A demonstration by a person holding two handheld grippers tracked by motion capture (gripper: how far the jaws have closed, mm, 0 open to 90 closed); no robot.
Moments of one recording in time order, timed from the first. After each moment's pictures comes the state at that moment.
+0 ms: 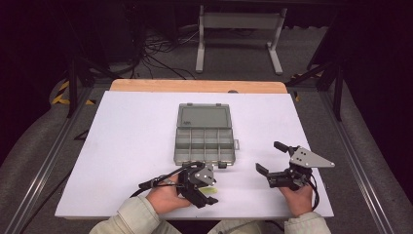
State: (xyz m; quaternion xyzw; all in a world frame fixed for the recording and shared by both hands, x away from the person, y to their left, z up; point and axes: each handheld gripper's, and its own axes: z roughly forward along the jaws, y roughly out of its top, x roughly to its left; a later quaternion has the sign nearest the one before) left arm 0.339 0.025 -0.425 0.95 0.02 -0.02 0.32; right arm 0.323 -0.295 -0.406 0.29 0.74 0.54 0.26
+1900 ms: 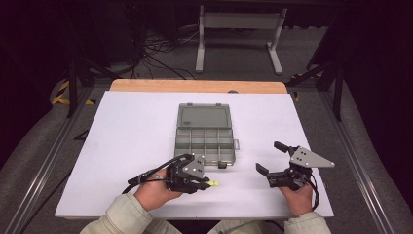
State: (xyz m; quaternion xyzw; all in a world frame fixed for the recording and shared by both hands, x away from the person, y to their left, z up) left arm 0.335 0.050 -0.385 0.94 0.03 0.02 0.33; right arm 0.323 -0.295 -0.407 0.29 0.74 0.55 0.25
